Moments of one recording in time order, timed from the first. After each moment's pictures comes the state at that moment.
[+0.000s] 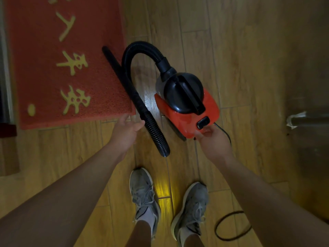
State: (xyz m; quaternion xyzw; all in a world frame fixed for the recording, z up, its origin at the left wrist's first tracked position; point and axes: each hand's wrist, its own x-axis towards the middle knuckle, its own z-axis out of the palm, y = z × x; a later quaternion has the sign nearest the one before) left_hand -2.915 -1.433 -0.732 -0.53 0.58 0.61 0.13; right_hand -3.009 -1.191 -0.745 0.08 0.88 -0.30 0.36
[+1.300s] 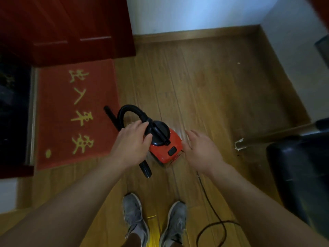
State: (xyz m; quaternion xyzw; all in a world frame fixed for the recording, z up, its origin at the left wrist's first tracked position) left_hand -2.971 -1.370 -0.445 -0.17 0.93 0.26 0.18; right_hand -3.040 -1.164 -0.441 -0.17 0.93 -0.15 0.29
